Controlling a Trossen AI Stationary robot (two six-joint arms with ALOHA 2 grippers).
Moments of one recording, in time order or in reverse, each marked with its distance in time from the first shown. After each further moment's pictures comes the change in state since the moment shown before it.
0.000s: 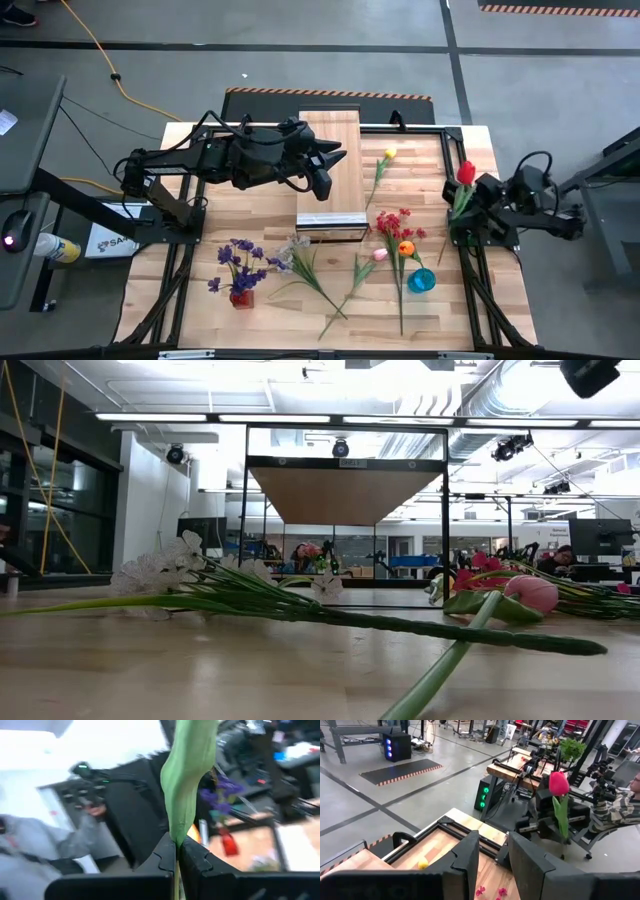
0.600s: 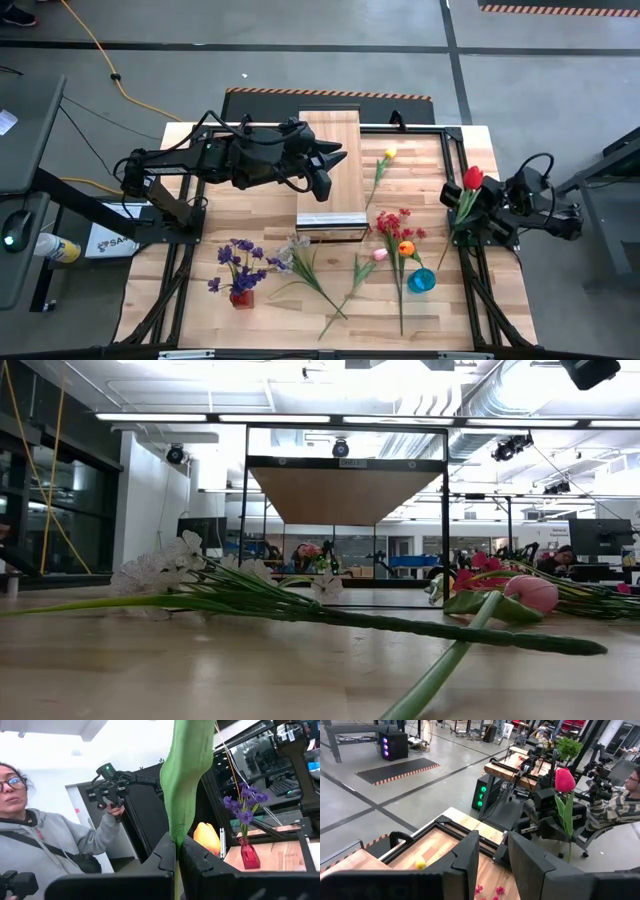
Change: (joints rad) left arm 0.000 0.000 0.000 0.000 0.017 0.000; right arm 0.000 -0.001 -0.055 0.135 -0.072 0.022
